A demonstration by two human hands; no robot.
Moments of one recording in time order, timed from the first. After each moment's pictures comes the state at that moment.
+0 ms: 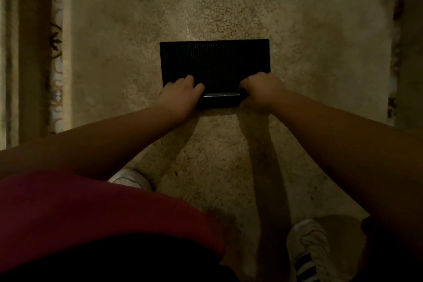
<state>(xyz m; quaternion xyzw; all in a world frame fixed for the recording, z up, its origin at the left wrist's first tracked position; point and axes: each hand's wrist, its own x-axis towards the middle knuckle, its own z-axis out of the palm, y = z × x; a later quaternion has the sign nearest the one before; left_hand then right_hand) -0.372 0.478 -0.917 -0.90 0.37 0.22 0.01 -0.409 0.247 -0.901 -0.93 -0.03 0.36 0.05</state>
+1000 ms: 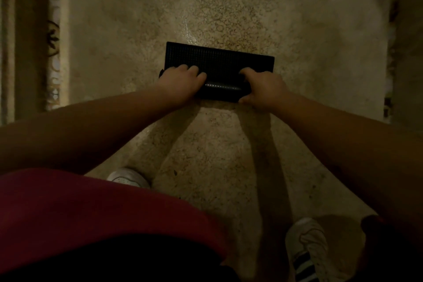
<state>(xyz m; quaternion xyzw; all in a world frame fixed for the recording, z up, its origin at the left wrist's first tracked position) -0.341 0.472 -0.905 -0.87 0.45 0.20 0.08 -0.421 0.235 -0.917 -0.96 0.01 0.26 0.12</state>
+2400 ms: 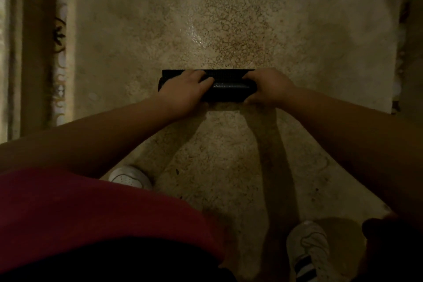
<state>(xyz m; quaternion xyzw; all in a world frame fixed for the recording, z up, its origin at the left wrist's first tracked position) -0.362 0.482 -0.909 -0.87 0.43 0.22 -0.03 -0.409 0.229 -0.916 -0.94 -0.01 0.30 0.16</state>
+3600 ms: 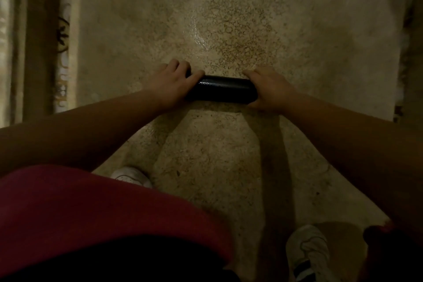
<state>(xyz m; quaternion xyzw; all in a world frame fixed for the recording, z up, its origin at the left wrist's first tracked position) -0.334 0.509 -0.928 -0.89 0.43 0.16 0.02 -0.414 0.226 -0.926 -0.96 -0.06 0.26 0.12</state>
